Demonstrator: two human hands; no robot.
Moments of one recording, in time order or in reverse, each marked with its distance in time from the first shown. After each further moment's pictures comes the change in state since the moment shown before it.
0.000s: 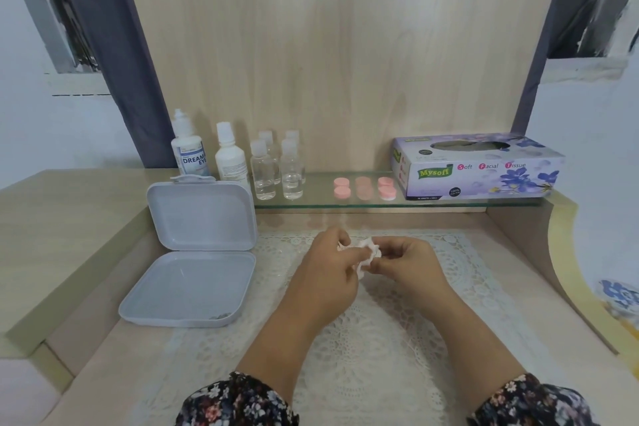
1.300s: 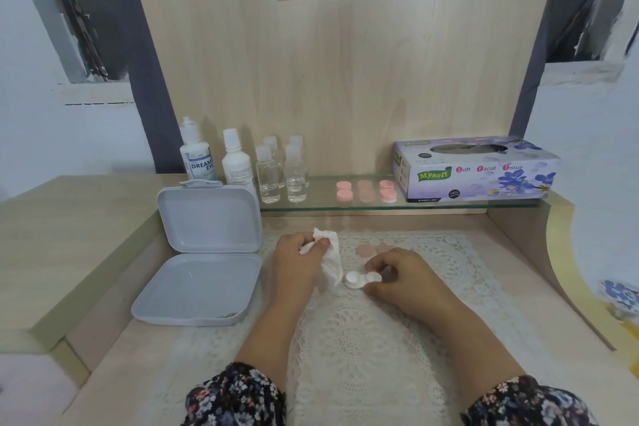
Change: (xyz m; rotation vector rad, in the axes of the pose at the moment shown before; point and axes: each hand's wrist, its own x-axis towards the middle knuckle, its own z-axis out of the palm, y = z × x) left_hand 0.009 -0.008 -0.019 -0.497 0.278 -0.730; right_hand -0.002 0.014 -0.008 -0.695 -0.117 -0.044
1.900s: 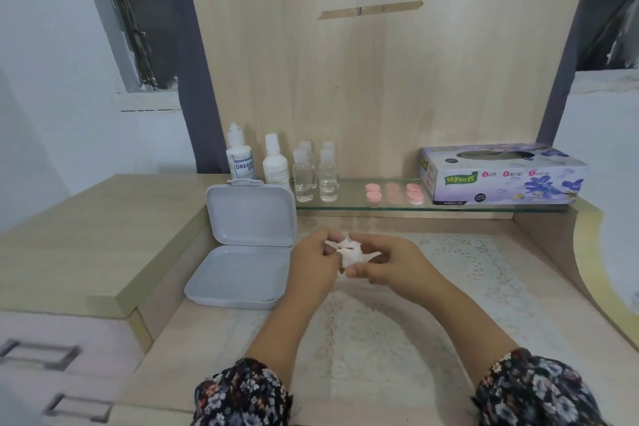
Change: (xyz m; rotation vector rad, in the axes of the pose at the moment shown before) left_hand -0.022 0.017 -0.041 0.052 -0.134 0.015; right_hand -0.004 -0.062 0.013 0.440 -0.133 -0.070
